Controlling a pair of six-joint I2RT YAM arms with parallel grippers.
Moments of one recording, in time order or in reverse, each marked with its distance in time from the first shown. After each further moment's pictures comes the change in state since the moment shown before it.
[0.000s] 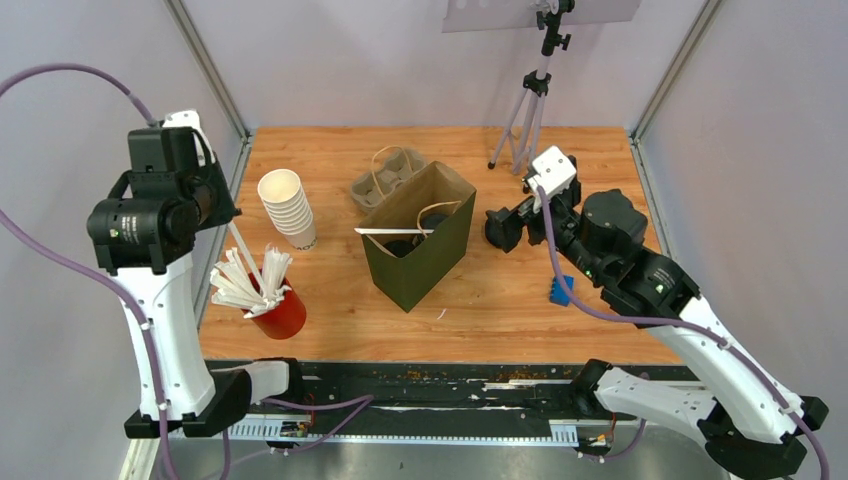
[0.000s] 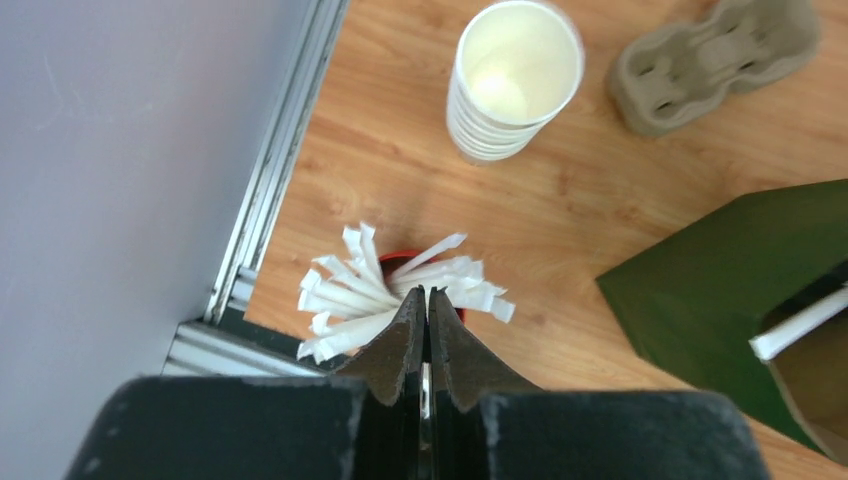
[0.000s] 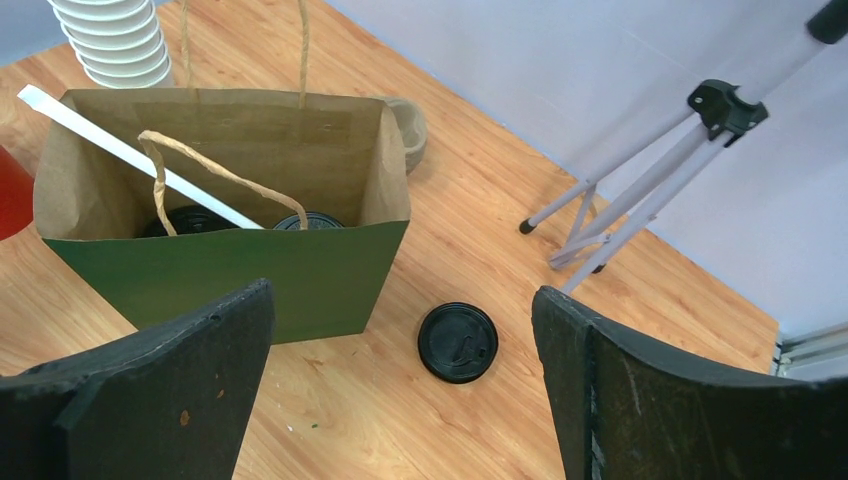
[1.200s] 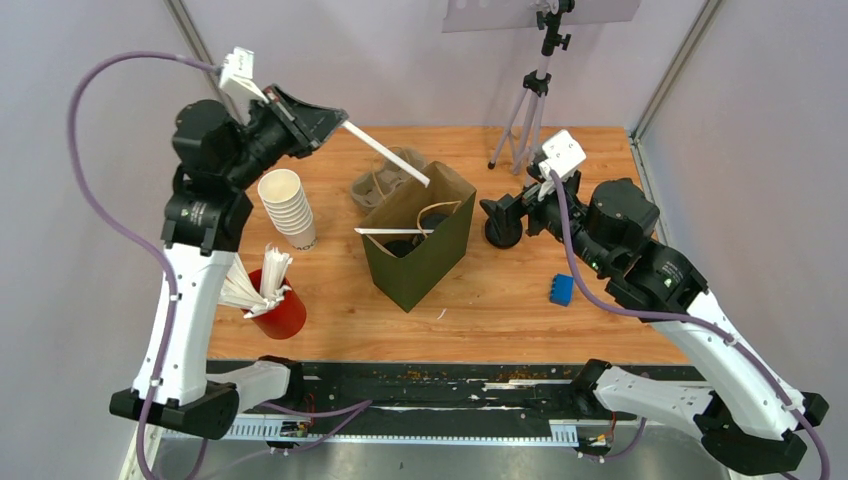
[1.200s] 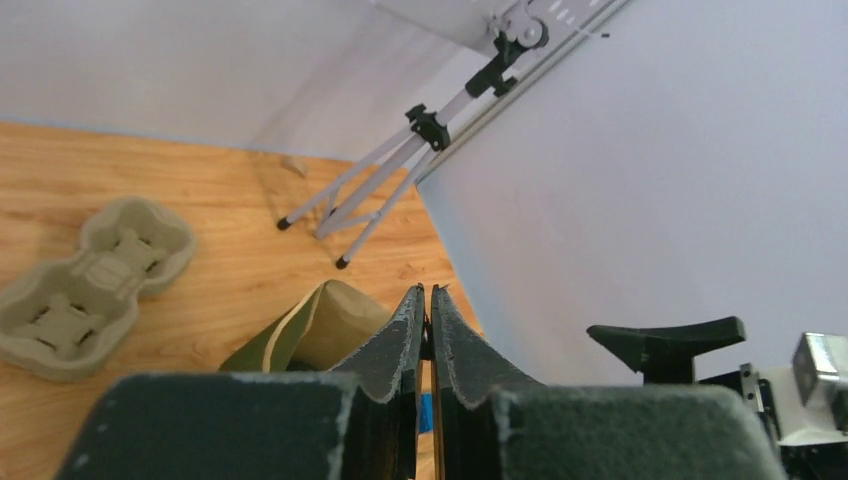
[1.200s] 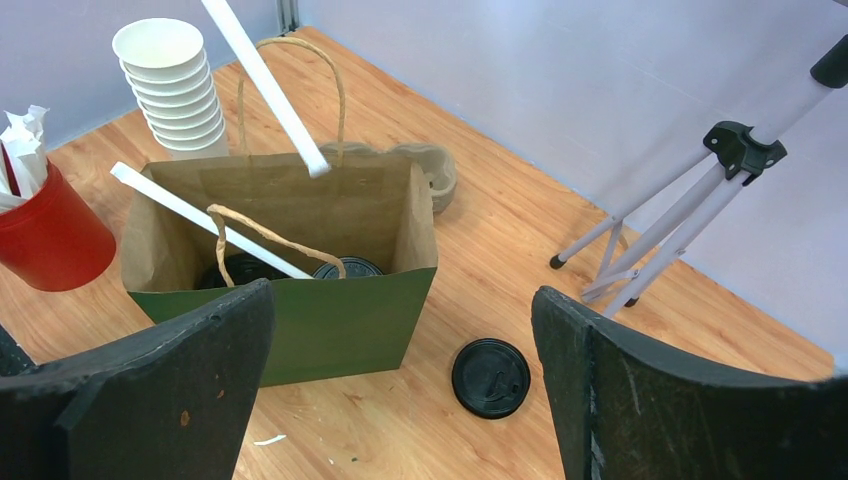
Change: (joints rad) left arm -0.202 -0.040 -0.312 1.037 0.625 -0.541; right arm 0.000 0.059 0.109 0.000 -0.057 0.074
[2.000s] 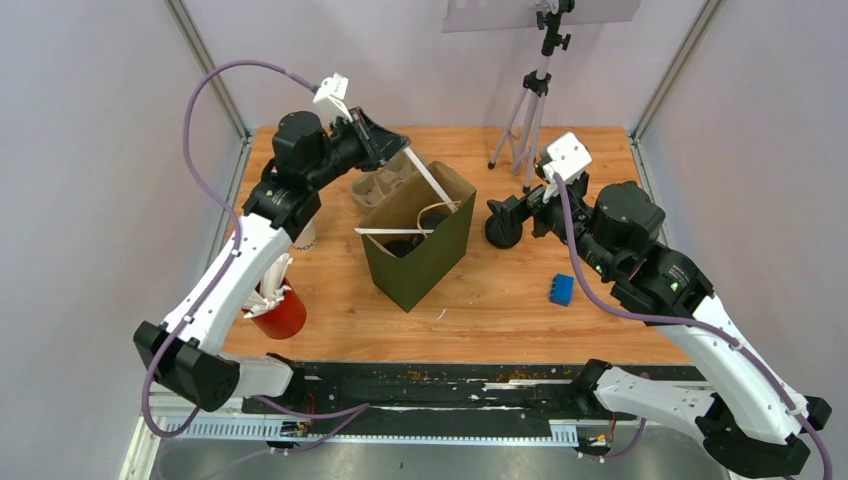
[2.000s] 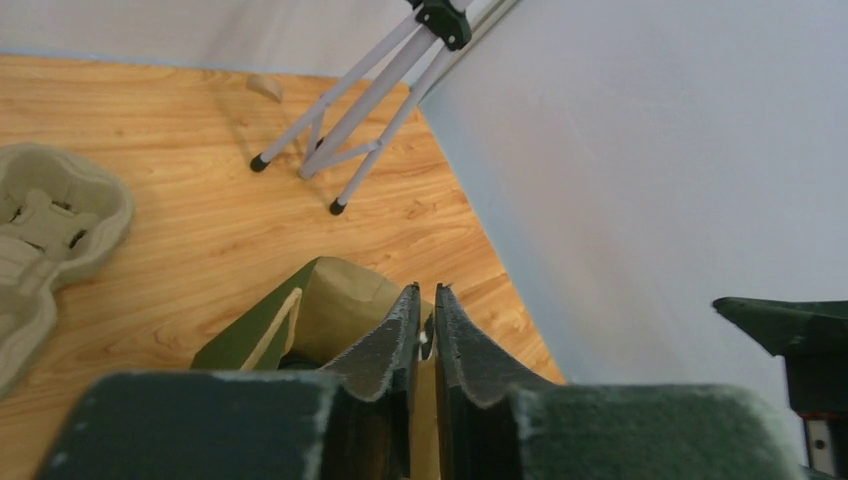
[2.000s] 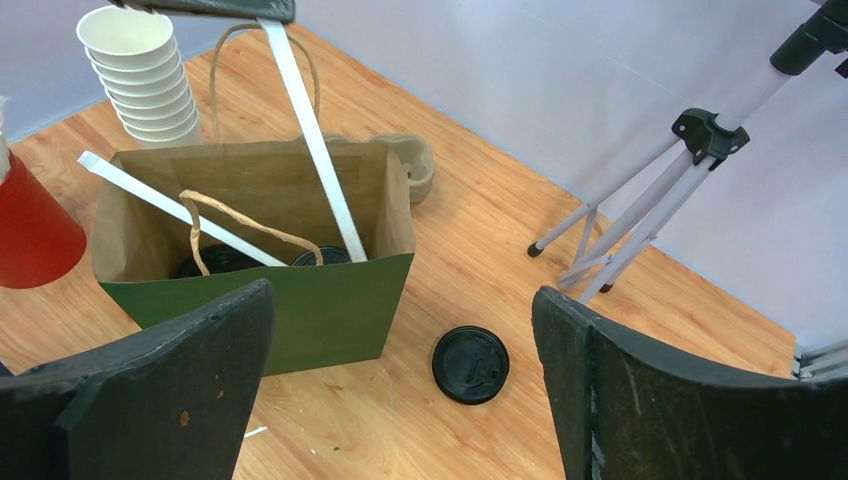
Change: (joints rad) left arm -0.258 0.117 -0.284 0.303 -0.100 0.055; right arm 0.000 -0.020 0.000 -0.027 0.041 -0.024
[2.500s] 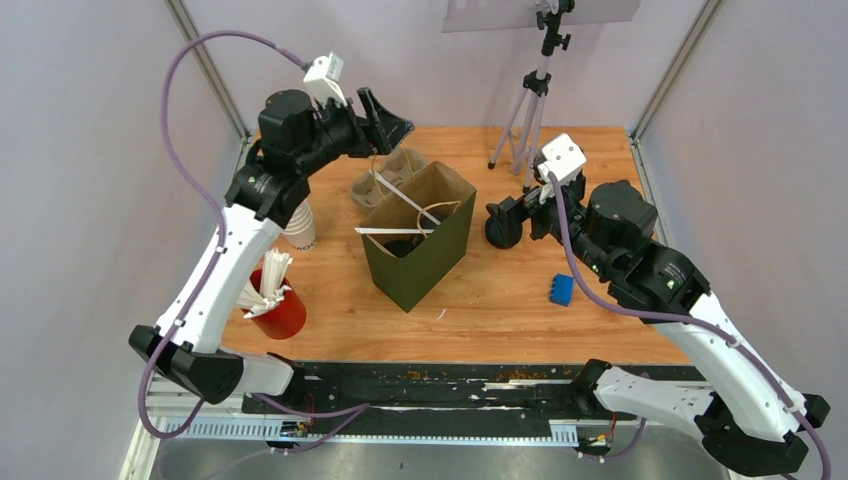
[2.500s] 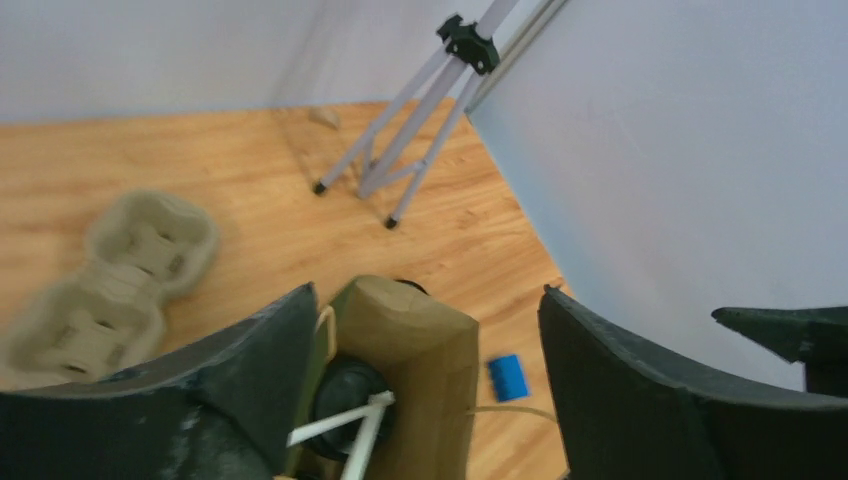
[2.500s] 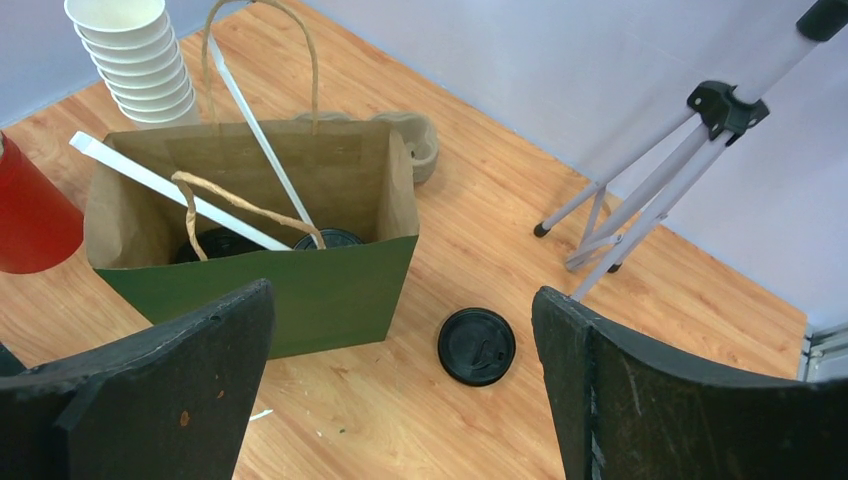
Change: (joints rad) left arm -0.008 0.060 0.167 -0.176 -0.038 0.150; right arm 0.000 0.009 0.000 -0.028 0.009 0.012
